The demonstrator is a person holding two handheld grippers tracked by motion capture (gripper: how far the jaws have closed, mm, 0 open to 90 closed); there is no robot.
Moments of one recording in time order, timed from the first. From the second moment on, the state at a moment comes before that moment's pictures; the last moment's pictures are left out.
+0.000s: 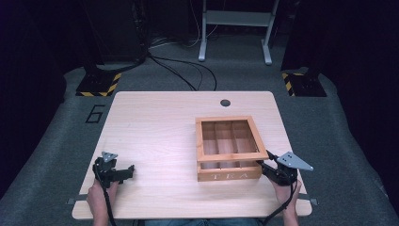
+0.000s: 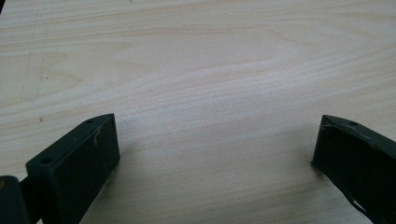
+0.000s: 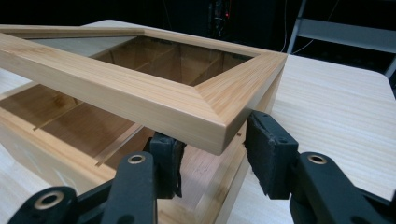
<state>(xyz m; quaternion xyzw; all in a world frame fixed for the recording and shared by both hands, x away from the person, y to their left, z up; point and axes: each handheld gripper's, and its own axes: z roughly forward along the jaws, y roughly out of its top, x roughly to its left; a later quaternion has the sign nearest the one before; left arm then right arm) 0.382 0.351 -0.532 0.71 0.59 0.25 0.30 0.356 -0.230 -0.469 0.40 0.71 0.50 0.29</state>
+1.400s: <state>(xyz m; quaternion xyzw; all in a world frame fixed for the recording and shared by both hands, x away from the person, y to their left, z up) 0.382 0.351 -0.532 0.71 0.59 0.25 0.30 0.383 -0.222 -0.419 0.40 0.68 0.51 0.35</state>
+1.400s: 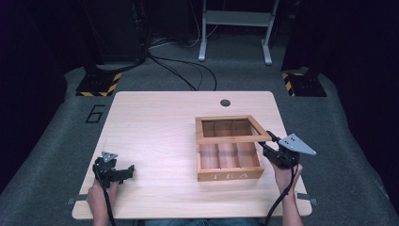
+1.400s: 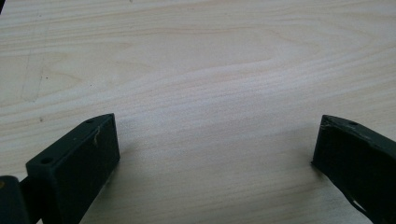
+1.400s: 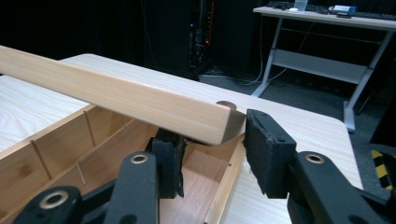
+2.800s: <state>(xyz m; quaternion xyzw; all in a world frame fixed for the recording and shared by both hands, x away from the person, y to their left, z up) 0.382 0.351 -0.532 0.71 0.59 0.25 0.30 0.444 -0.222 -0.349 0.44 0.70 0.49 0.29</state>
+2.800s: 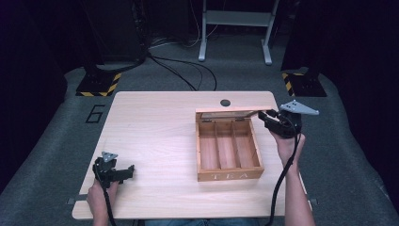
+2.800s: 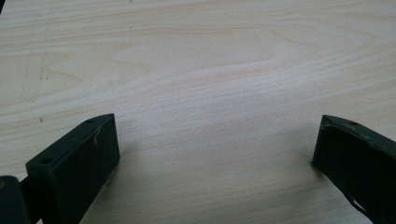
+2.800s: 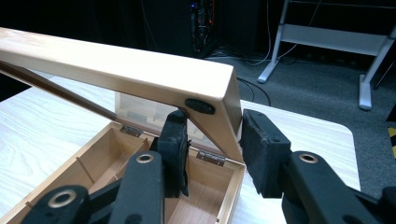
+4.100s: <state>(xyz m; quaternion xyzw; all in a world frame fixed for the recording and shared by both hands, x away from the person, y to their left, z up) 0.382 0.351 -0.532 0.71 0.59 0.25 0.30 0.445 -0.222 -0.349 0.44 0.70 0.49 0.29</state>
